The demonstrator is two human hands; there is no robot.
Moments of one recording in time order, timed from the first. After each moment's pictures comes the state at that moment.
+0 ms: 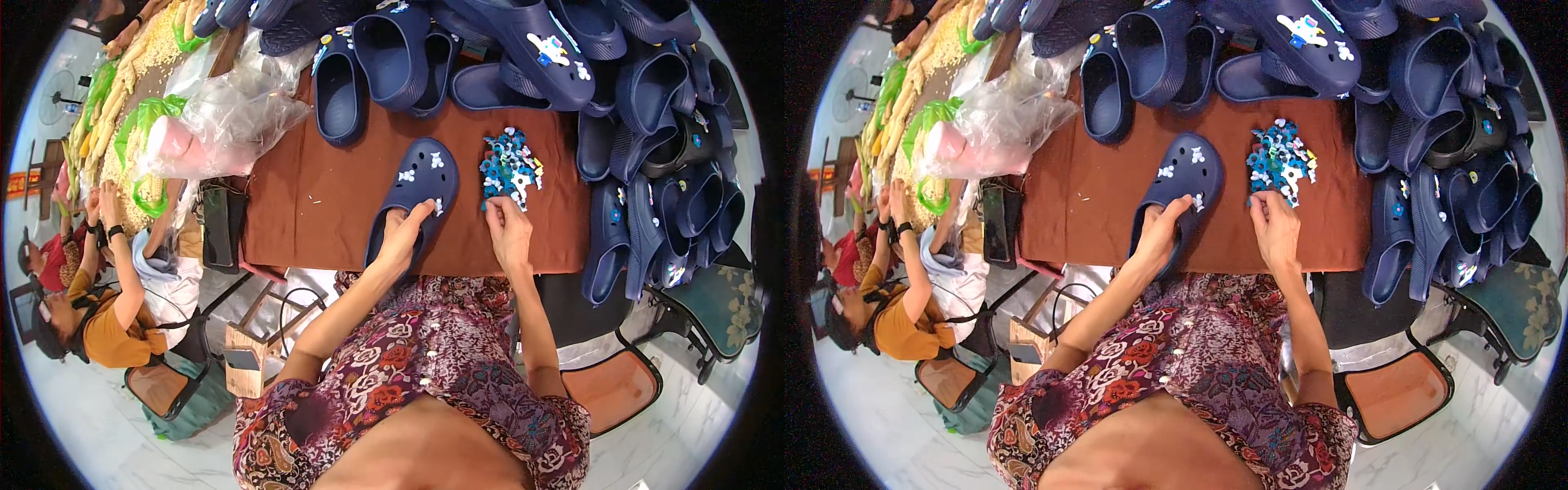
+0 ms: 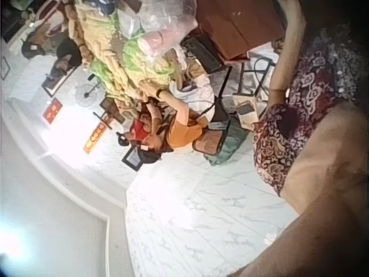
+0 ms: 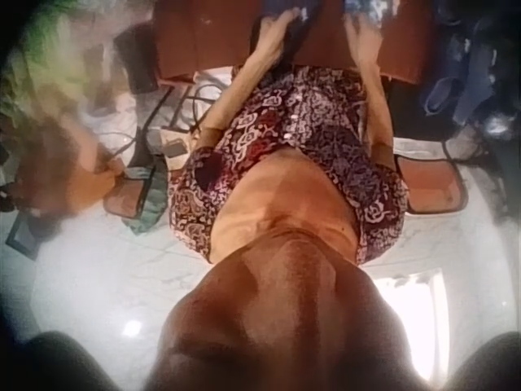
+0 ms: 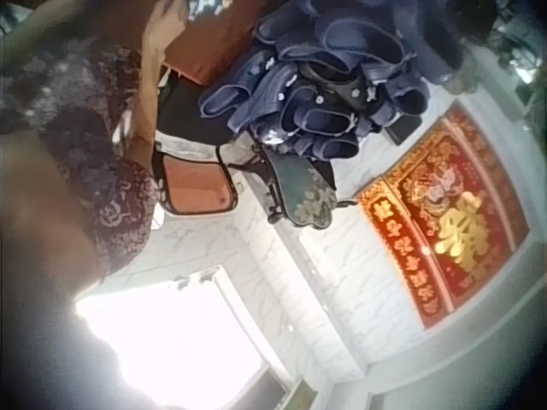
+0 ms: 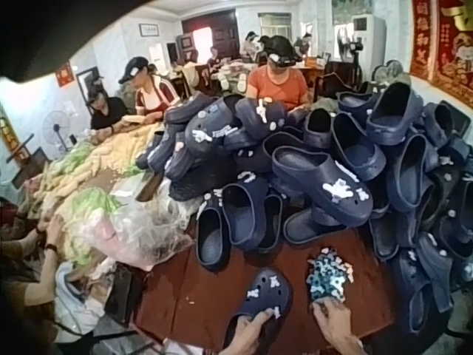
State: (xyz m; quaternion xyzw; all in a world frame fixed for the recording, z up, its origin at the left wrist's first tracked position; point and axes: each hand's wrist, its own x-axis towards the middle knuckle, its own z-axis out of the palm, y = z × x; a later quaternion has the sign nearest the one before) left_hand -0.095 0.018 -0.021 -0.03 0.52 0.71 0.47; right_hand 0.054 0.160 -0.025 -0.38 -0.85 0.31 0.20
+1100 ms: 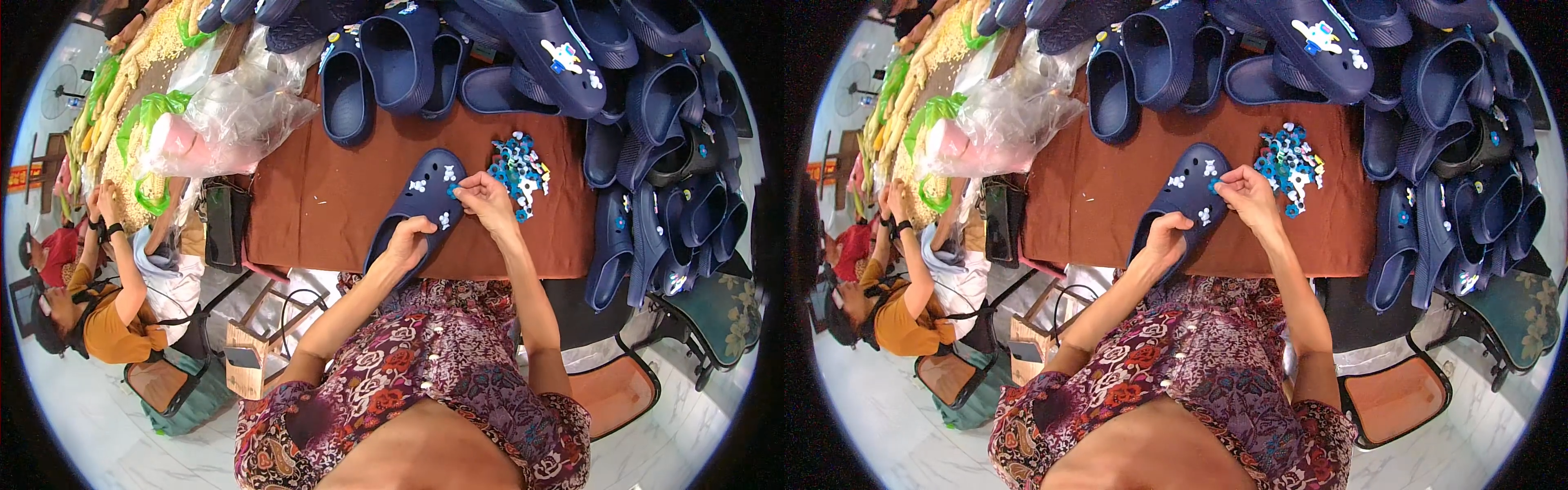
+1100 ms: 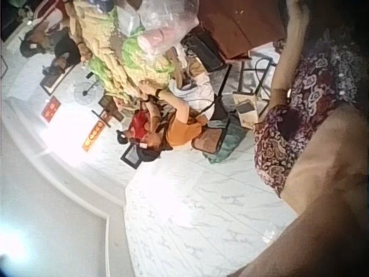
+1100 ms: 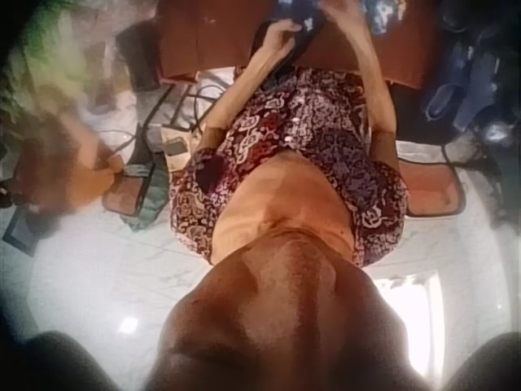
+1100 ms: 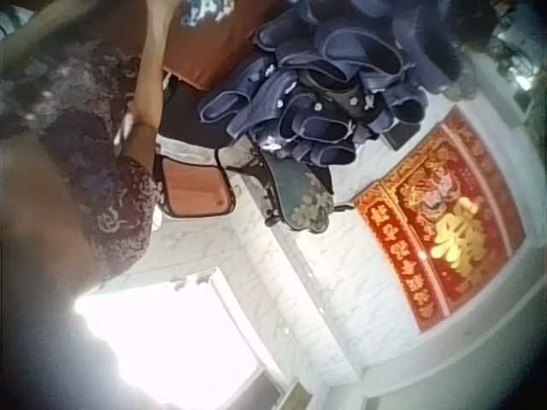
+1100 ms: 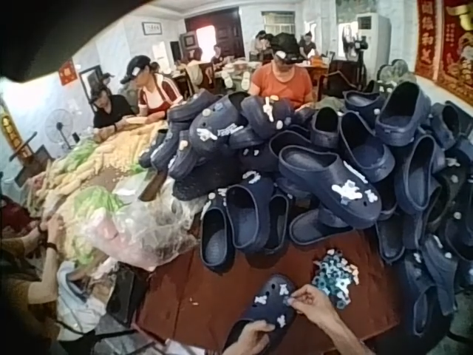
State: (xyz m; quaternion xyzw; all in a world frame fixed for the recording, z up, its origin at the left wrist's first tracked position) left_hand -0.099 0.012 -0.059 -0.10 0.31 0.75 0.57; right_hand -0.008 0.177 -0.036 -0.35 -0.57 0.73 0.10
